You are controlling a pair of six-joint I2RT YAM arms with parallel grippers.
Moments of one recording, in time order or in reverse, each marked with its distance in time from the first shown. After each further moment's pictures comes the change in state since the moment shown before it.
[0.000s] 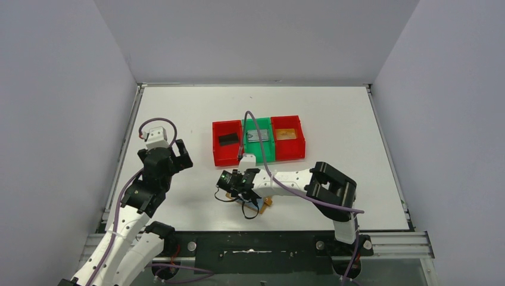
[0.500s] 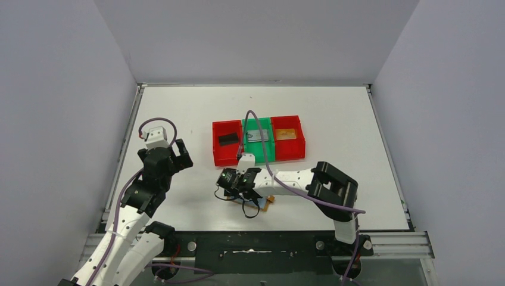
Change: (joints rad) left arm 0.000 0.000 0.000 0.008 0.003 0.000; right arm -0.010 -0.023 -0.026 0.074 -0.035 -0.016
